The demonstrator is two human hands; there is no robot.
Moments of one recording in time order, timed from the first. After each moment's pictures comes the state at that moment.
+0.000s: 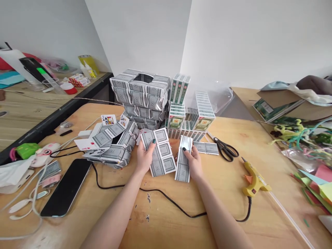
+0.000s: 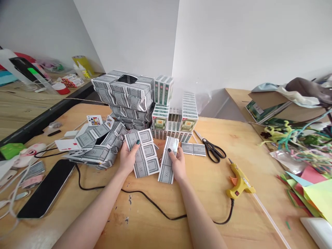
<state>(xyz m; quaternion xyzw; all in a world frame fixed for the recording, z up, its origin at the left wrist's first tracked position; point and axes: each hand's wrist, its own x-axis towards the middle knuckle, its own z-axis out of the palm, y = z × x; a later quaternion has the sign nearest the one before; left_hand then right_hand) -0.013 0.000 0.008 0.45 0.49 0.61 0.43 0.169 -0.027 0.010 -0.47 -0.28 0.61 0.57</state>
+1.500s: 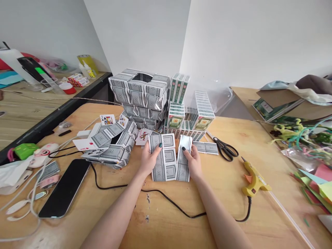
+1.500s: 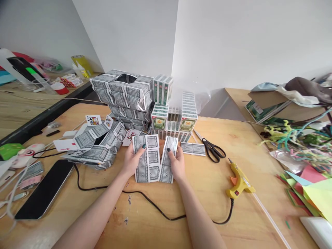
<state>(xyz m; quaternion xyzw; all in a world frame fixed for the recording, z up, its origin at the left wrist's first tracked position) 0.000 -0.007 0.011 0.47 0.46 0.58 0.48 0.171 -0.024 0.000 -0.50 -0.33 0.54 0.59</state>
